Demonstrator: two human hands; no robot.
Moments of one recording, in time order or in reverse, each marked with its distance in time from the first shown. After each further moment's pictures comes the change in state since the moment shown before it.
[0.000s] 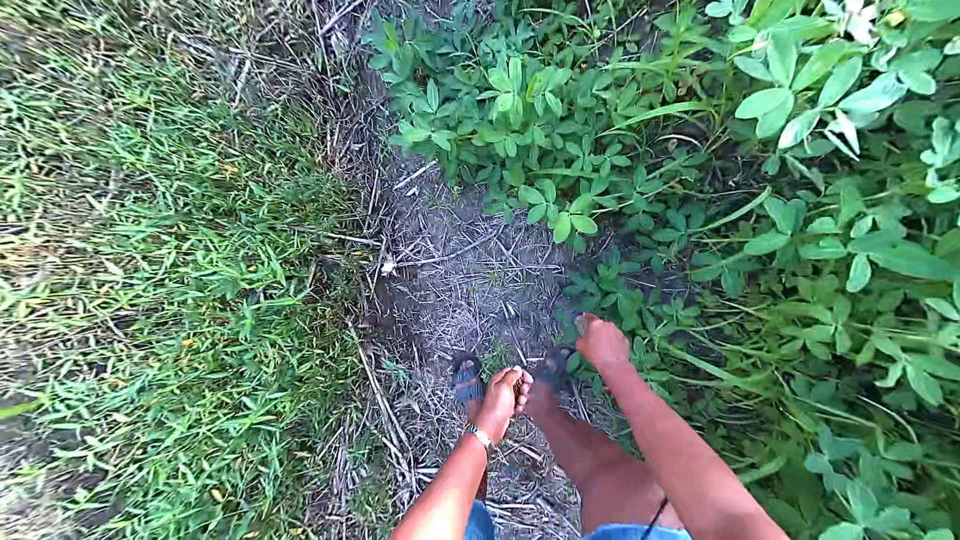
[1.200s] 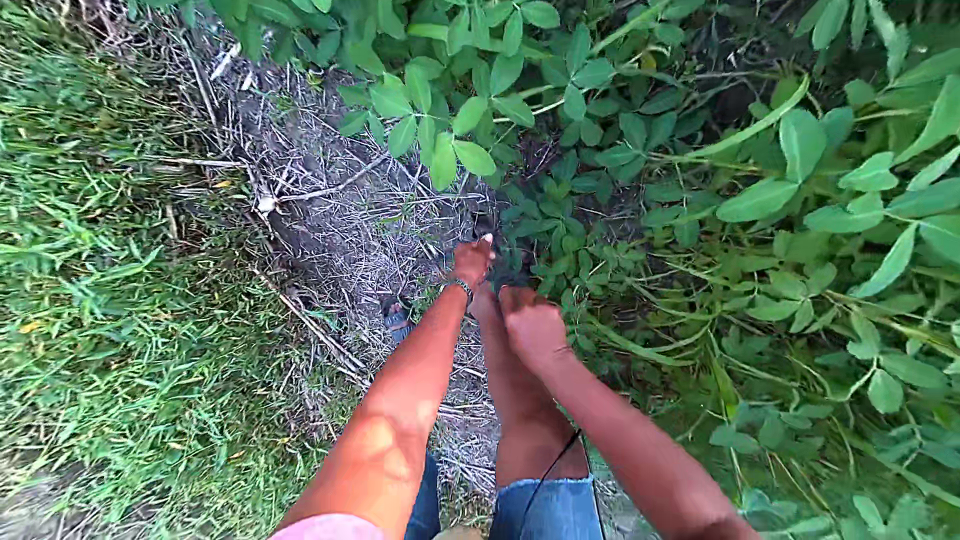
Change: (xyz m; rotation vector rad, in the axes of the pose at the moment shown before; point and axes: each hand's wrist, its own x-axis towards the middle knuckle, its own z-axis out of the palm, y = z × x) left_hand 0.219 0.043 0.133 0.591 0.140 -0.165; right_hand 0.018 0.055 0.011 -0.229 0.075 -0.443
